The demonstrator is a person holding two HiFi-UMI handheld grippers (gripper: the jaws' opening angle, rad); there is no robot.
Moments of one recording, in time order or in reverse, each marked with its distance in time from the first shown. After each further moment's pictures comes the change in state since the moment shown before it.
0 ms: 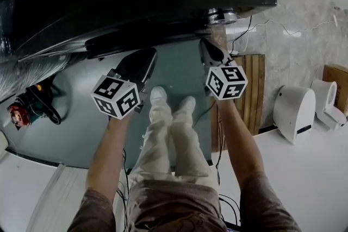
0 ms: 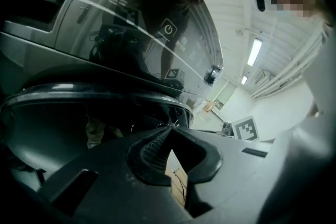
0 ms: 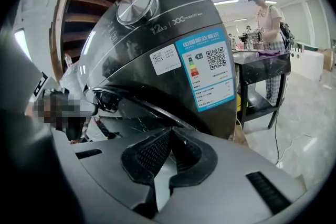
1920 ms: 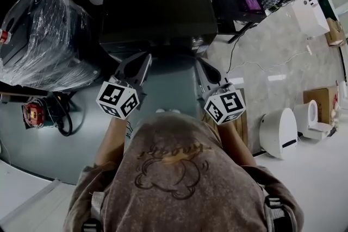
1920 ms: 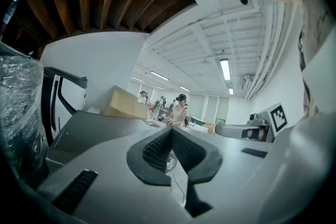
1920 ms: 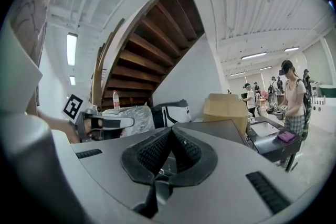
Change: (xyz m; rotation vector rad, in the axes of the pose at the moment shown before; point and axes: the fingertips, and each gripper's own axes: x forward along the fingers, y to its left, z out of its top) left arm -0.279 -0.162 0.210 0.334 -0.432 0.010; right arm -0.271 0.274 0.250 -0.308 -0.435 0.172
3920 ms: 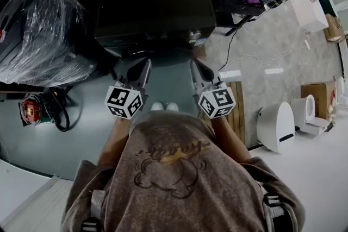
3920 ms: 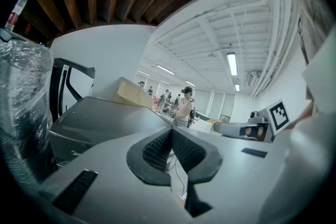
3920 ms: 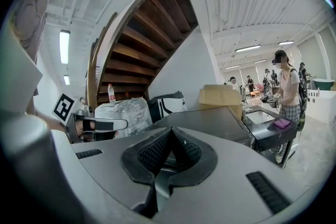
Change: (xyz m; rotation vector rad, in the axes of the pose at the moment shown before) left arm -0.003 0.003 -0.070 -0.044 0.065 0.063; right arm 0.000 -0.014 -0.065 0.058 0.068 -0.044
